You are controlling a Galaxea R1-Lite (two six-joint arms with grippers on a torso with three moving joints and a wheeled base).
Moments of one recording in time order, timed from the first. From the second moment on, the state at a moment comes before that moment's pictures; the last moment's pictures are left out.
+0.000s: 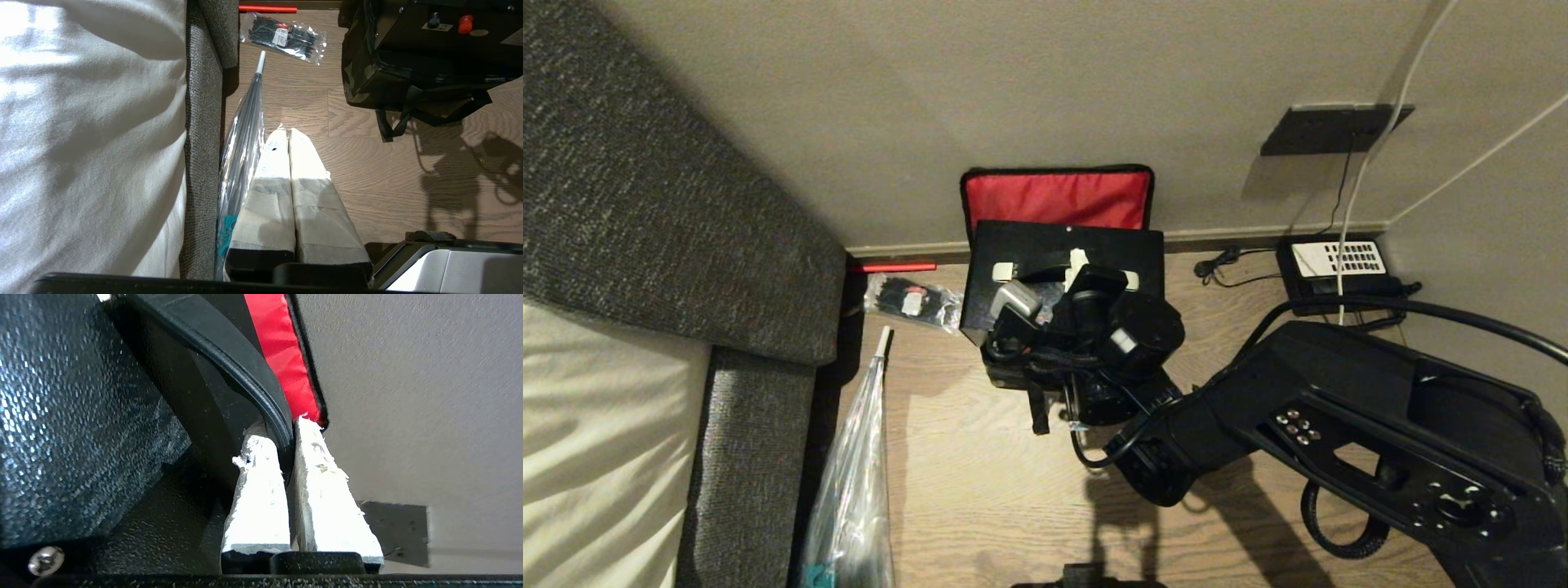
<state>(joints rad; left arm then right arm) 0.01 0.00 0.00 0.00 0.01 0.00 0.82 2.40 -1.40 -1.52 -0.63 -1.52</state>
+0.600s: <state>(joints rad) 0.01 0.00 0.00 0.00 0.01 0.00 0.81 2.43 -1.44 -1.50 -0.63 -1.46</state>
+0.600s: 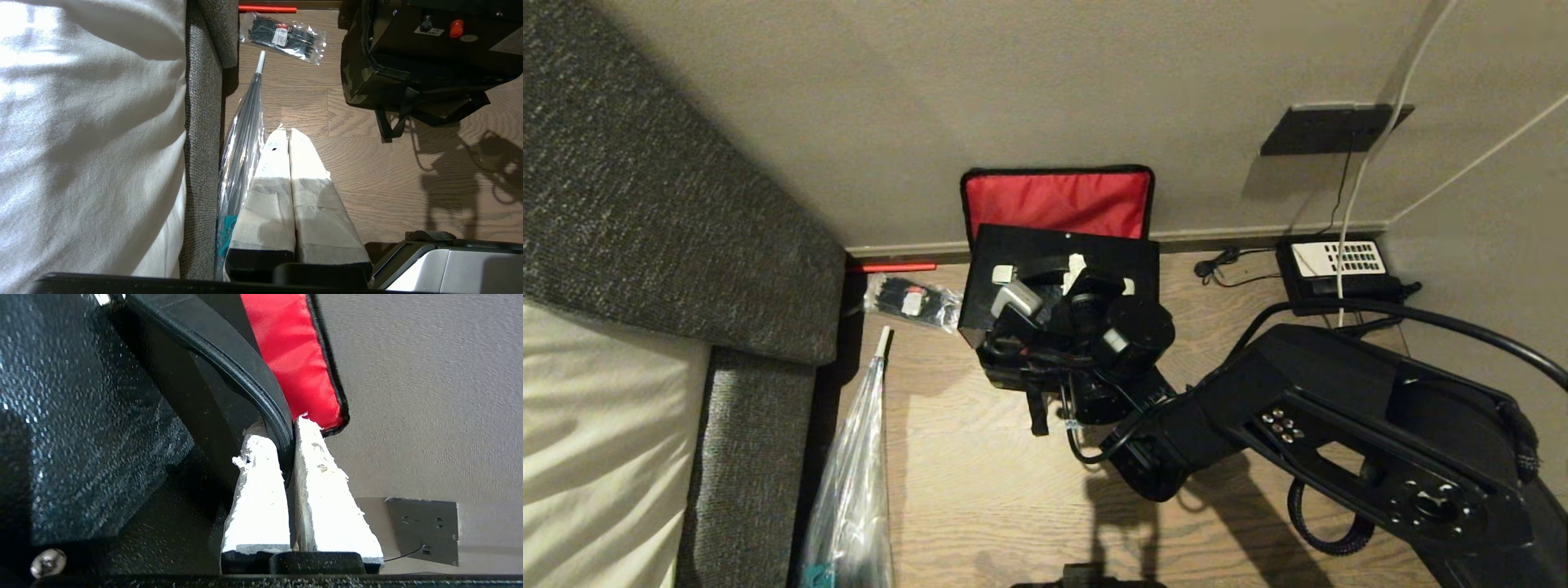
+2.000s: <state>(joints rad) 0.01 0.00 0.00 0.00 0.01 0.00 0.75 2.49 -1.48 -1.42 -0.63 -1.35</state>
